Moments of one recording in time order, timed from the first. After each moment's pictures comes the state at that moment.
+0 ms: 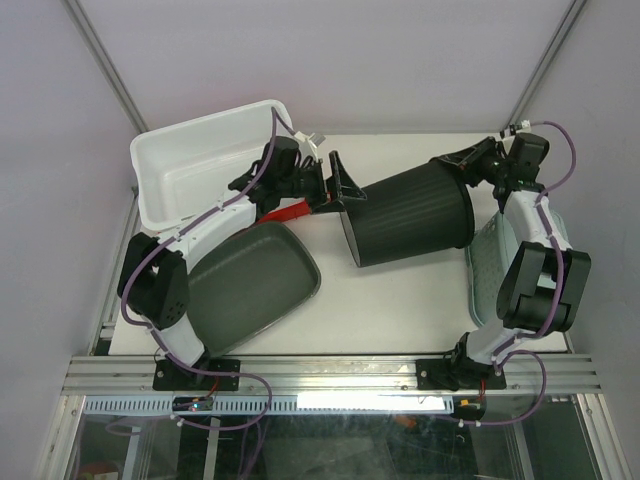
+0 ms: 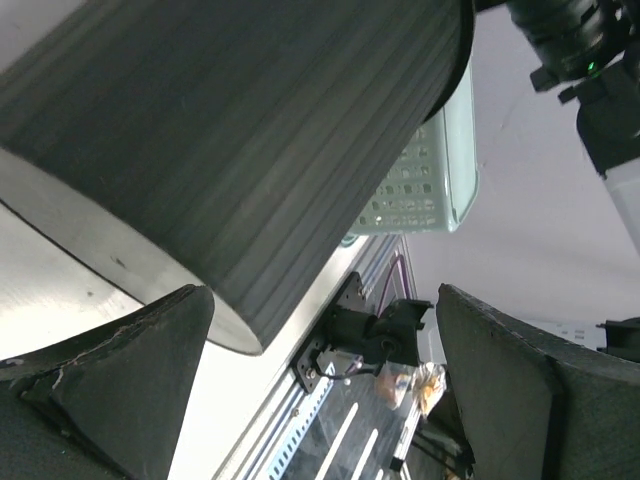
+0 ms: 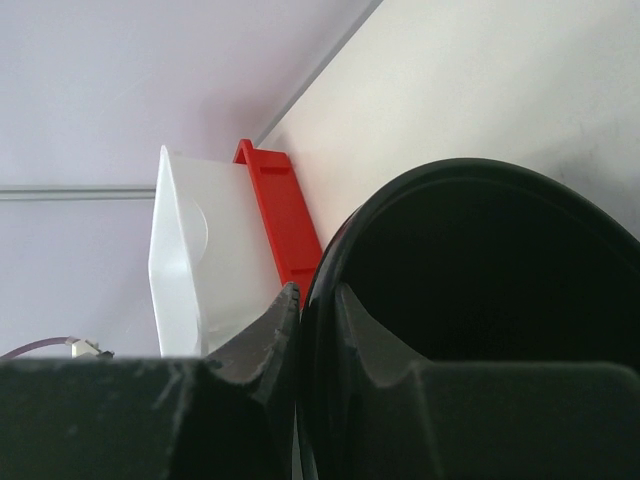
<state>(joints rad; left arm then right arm) -0.59 1.71 1.38 -0.13 0.61 -0.86 -0.23 1.60 1.20 -0.07 -0.67 0.87</state>
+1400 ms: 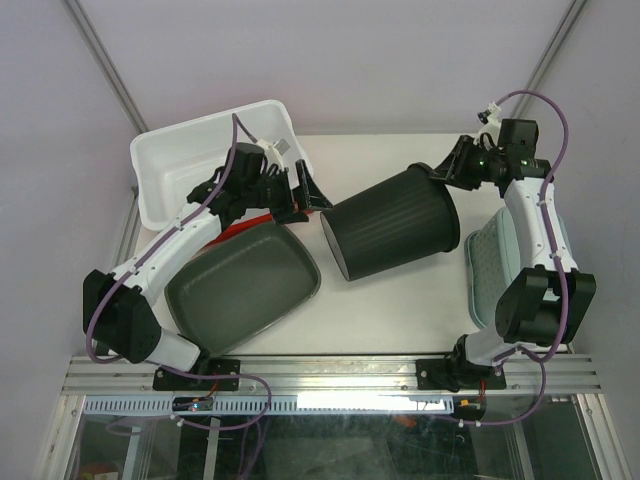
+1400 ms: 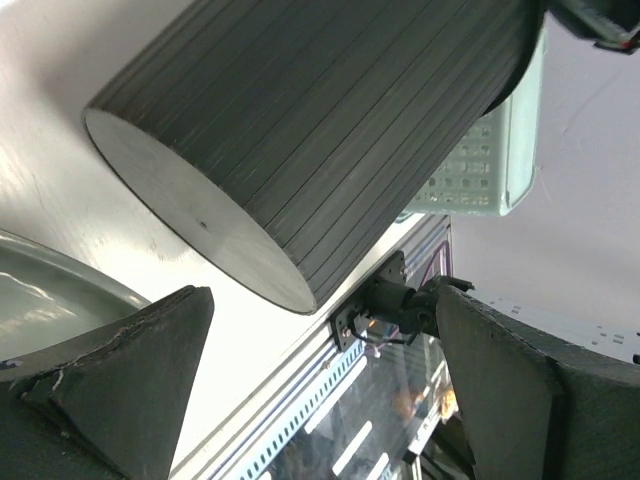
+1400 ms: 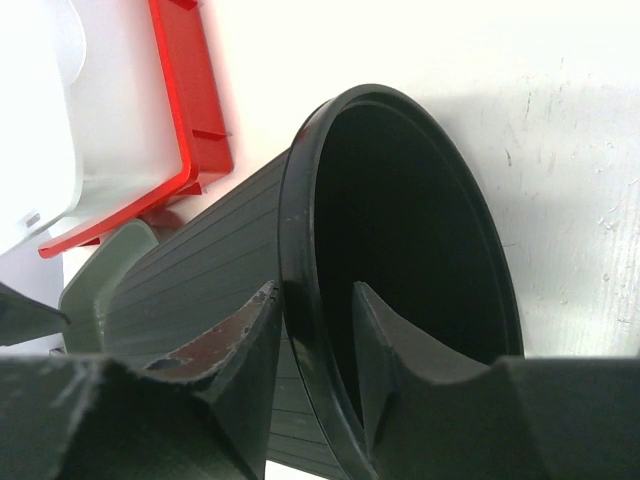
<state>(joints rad) -0.50 1.47 1.27 -0.42 0.54 -0.76 -0.11 1.51 1.43 -0.68 -0.54 0.27</state>
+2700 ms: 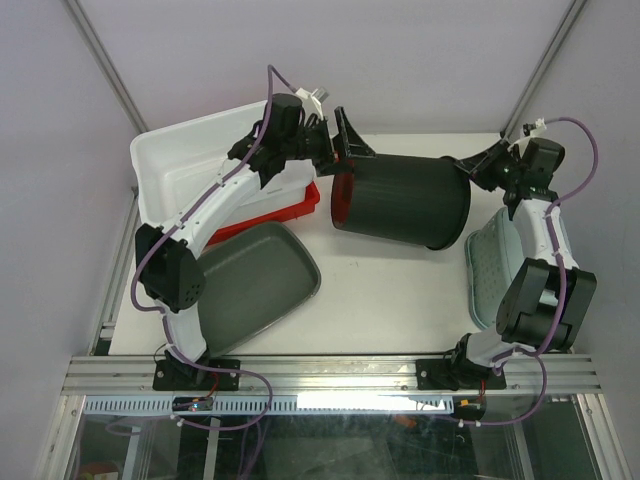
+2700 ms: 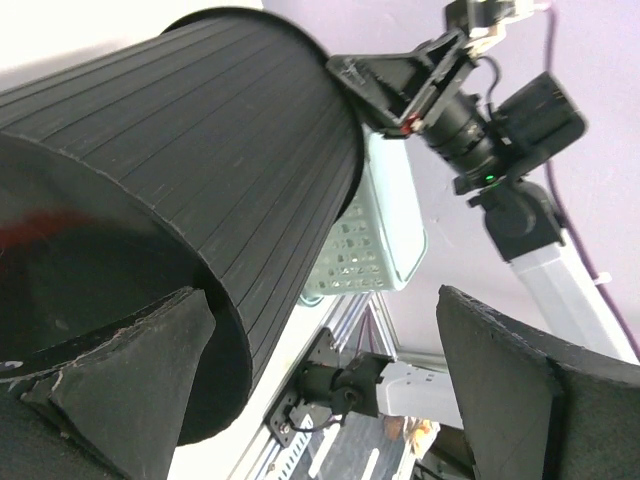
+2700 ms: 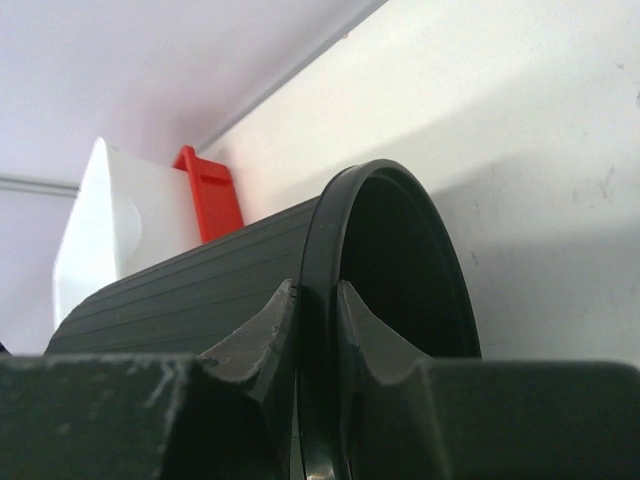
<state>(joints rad) -0.56 1.86 1.85 -0.32 0.60 -0.86 -0.27 1.50 1.14 -0.09 -0.59 0.67</state>
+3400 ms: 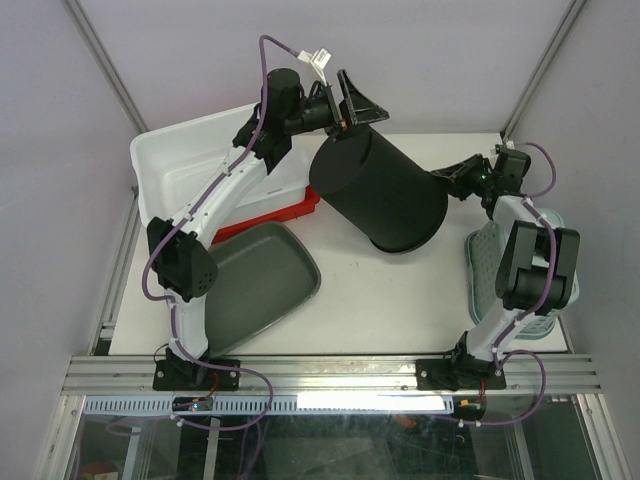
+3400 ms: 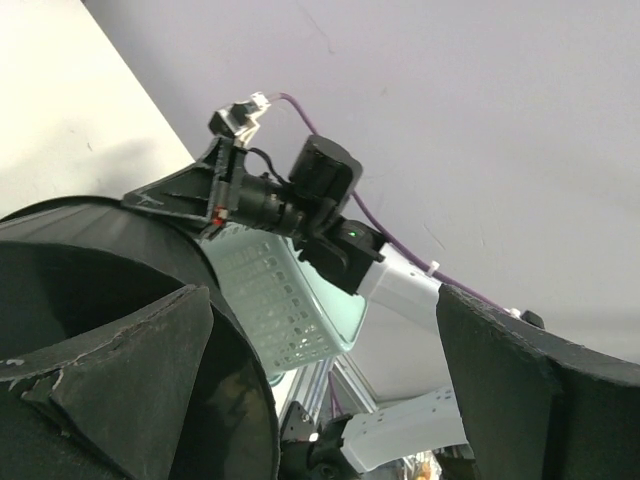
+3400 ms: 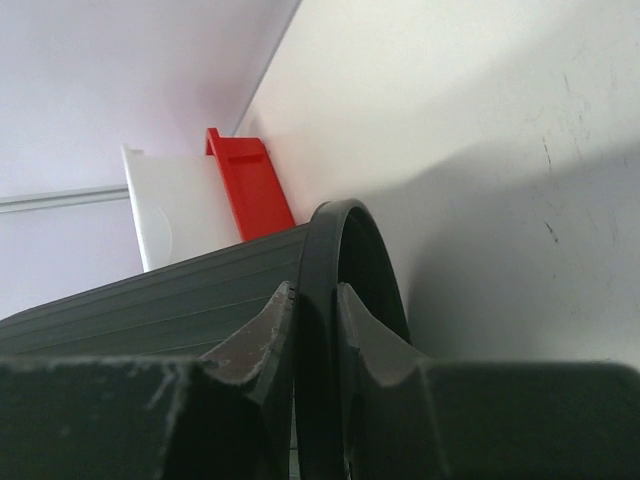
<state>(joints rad) -0.56 1.97 2.04 -0.10 0.63 -0.95 -0.20 1.74 1.11 0.09 -0.67 0.95</state>
